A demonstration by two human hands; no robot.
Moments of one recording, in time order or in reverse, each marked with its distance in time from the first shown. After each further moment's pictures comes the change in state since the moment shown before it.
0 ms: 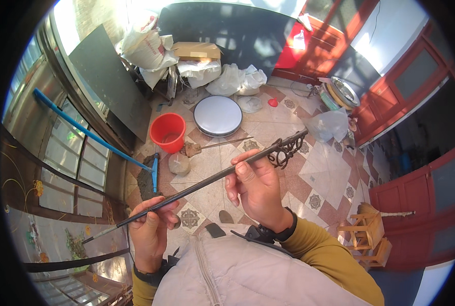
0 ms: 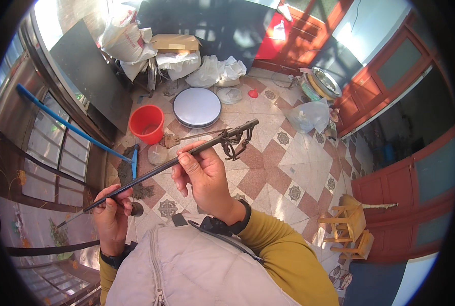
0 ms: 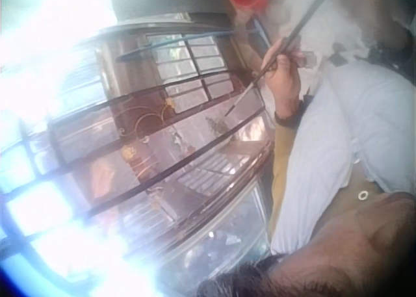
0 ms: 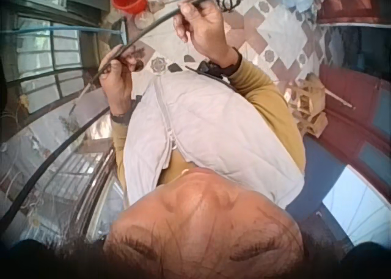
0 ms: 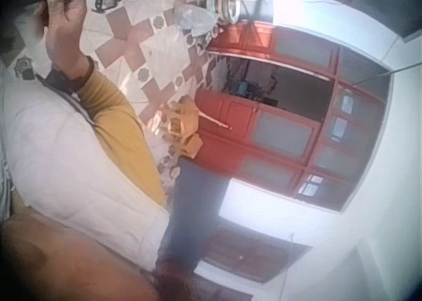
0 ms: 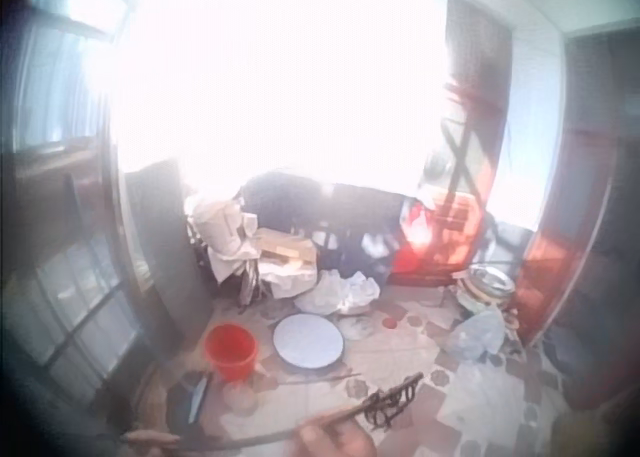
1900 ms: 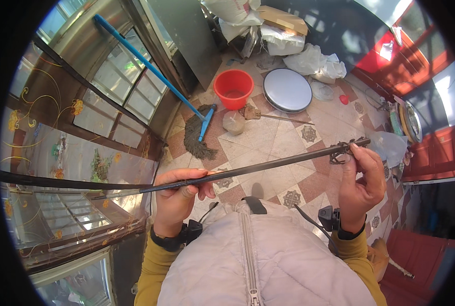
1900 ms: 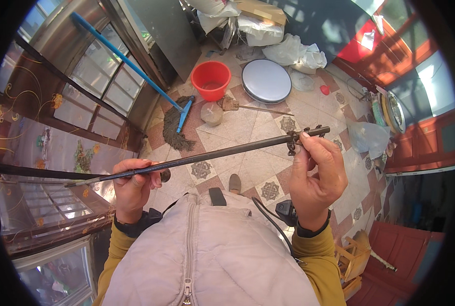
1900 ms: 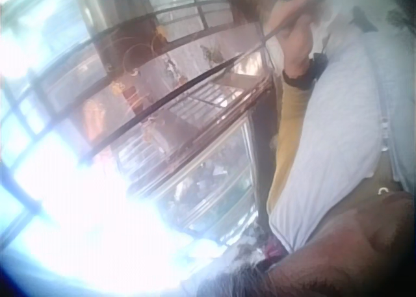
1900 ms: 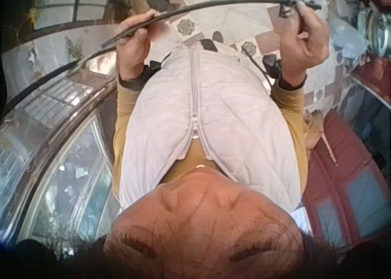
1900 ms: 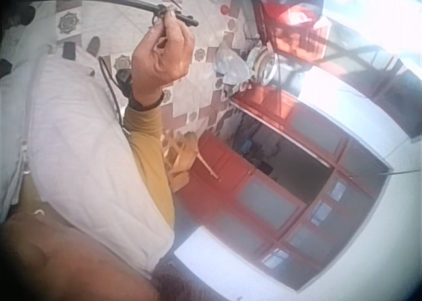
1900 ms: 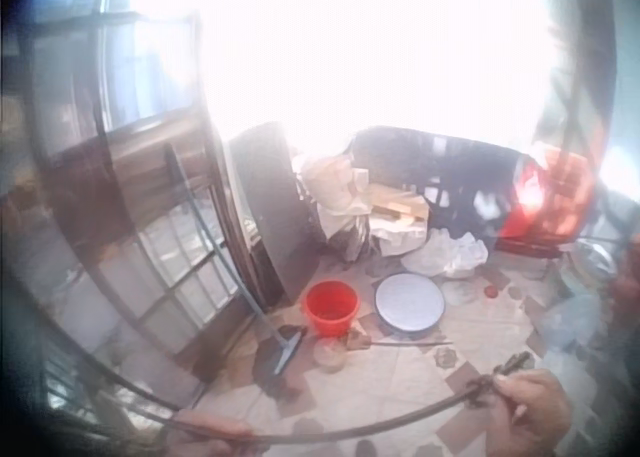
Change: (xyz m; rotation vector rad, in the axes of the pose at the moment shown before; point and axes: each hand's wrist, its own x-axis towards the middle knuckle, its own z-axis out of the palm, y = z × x) left_hand -0.021 0.001 -0.011 0.161 0.007 0.154; right_hand 0.015 -0.035 -0.052 -1.240 0.107 -0.731
